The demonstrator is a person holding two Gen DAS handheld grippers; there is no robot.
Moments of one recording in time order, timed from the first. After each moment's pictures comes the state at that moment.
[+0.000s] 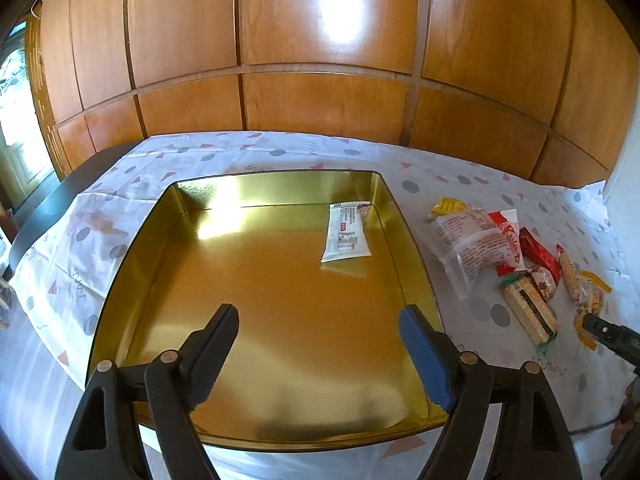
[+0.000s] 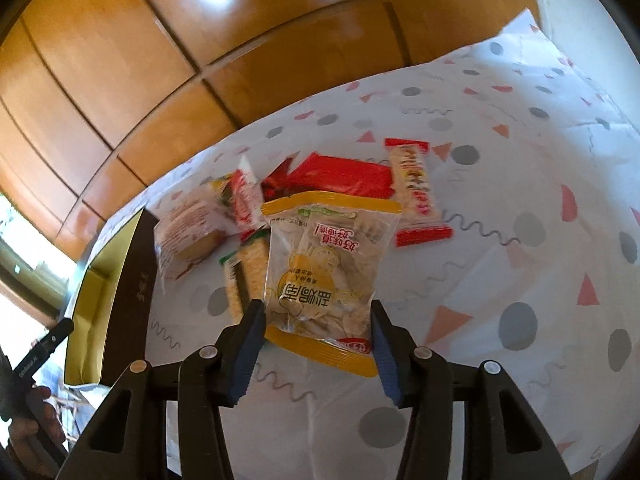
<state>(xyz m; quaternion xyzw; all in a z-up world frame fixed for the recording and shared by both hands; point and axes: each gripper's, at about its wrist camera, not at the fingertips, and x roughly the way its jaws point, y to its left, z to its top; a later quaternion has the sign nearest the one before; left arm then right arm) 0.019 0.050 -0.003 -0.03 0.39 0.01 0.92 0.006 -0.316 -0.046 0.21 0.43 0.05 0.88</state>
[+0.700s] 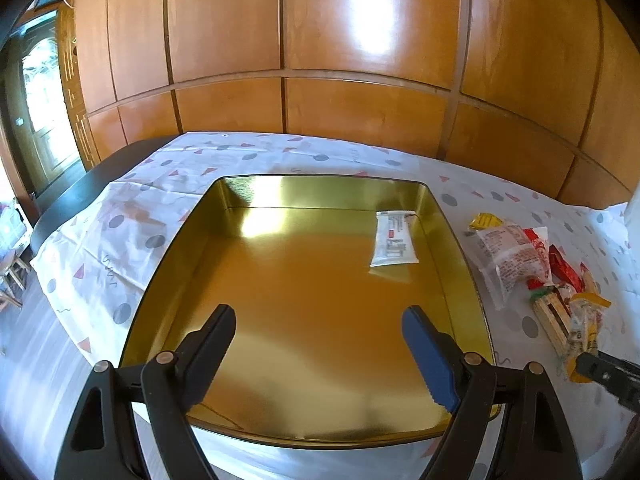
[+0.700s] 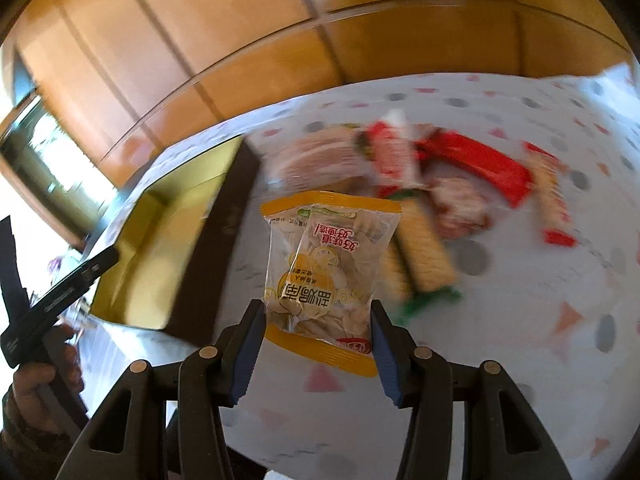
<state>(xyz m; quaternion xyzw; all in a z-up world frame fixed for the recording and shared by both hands) 0.008 0.083 -0.006 -0.04 0.37 0.07 0.93 0.006 -0.213 -0.027 0.13 0.45 0.18 0.86</state>
